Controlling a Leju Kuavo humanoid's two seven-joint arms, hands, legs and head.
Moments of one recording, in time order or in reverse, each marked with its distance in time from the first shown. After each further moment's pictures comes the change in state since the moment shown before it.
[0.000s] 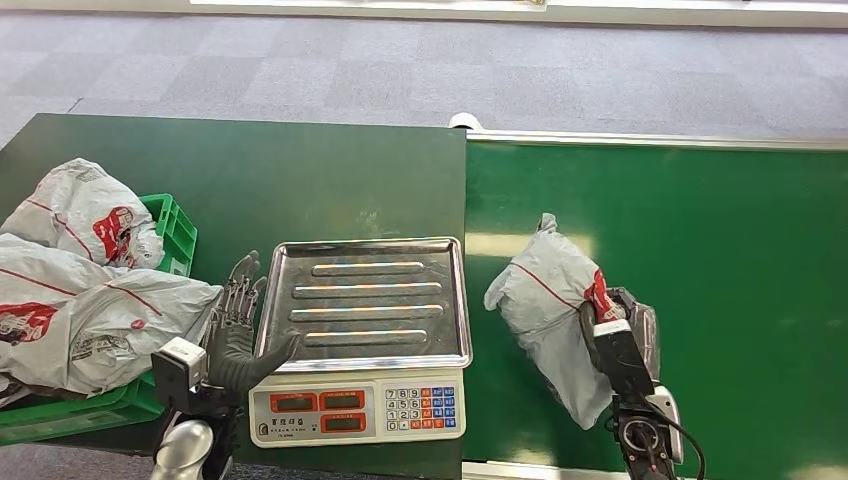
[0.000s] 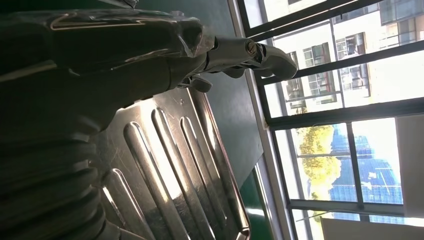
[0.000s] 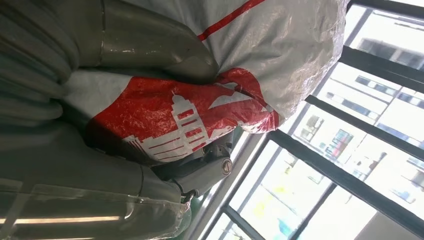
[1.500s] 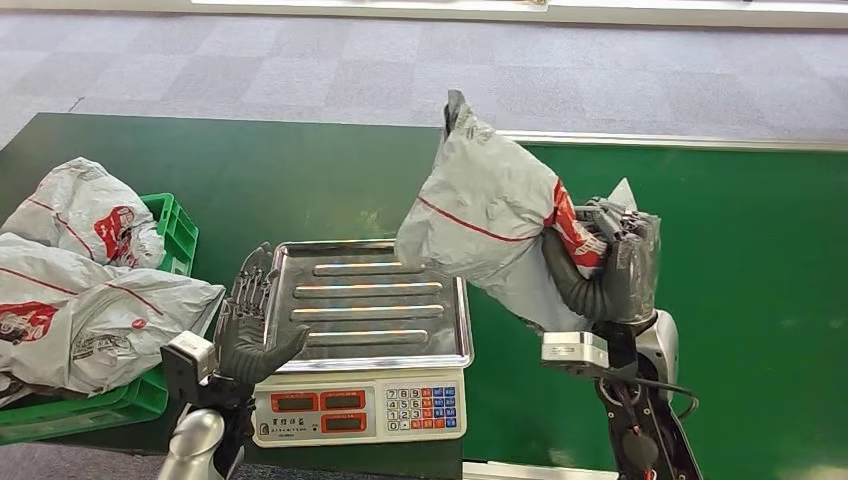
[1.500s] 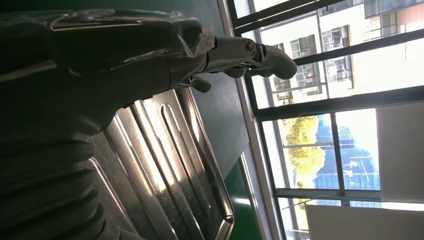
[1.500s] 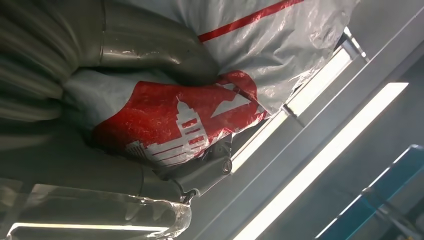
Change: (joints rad) left arm -0.049 -0.007 -0.033 0.048 0.015 -0.016 -0.039; right arm -0.163 -0.007 0.281 -0.386 0.215 -0.125 -0.108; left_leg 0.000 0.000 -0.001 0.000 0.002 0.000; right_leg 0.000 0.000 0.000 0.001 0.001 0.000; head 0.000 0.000
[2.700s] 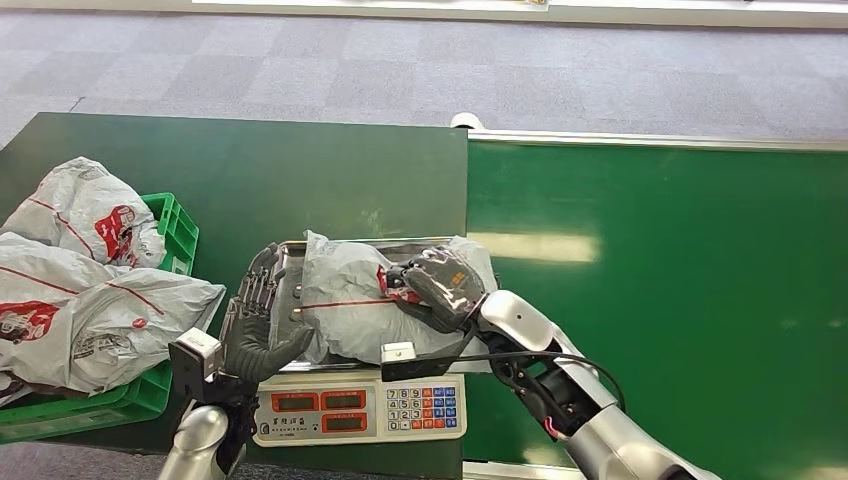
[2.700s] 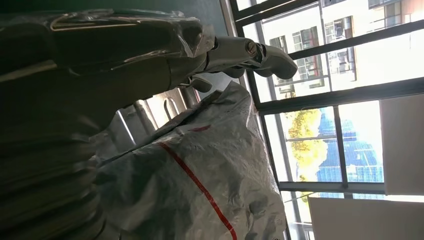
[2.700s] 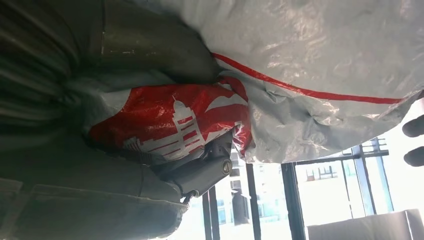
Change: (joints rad) left arm -0.020 0.023 -0.026 0.043 0.017 -0.007 -0.009; right arm -0.326 0.047 0.501 0.683 0.313 0.141 0.154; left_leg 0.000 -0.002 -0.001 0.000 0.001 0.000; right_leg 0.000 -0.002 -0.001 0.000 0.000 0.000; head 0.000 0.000
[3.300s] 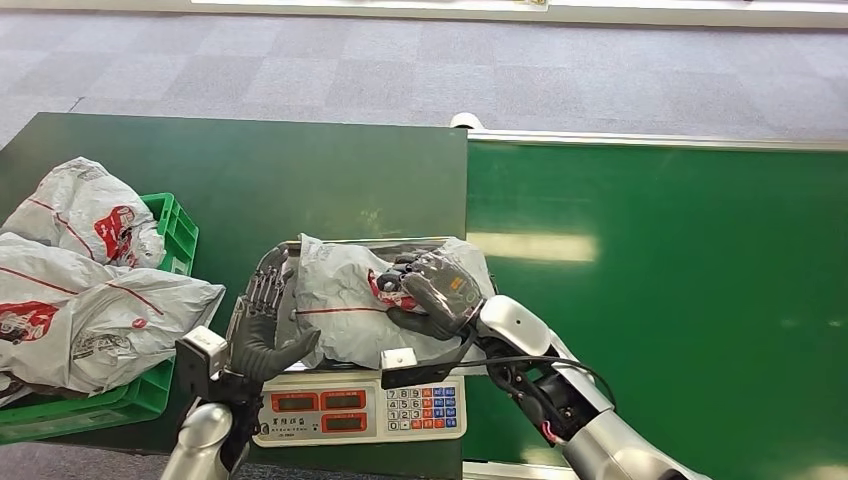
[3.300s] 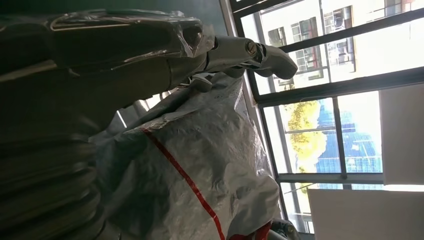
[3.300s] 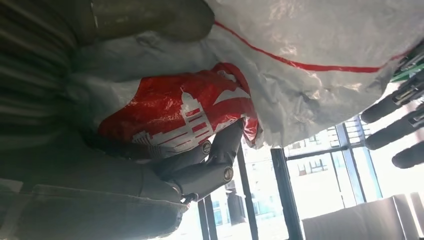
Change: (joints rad) left arm -0.015 -0.001 -0.014 0.018 -0.002 -0.017 -0.002; right arm 0.019 0.009 -0.003 -0.001 -0.060 -0.027 -0.049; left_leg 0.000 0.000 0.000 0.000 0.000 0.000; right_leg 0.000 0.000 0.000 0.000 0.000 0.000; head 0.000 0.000
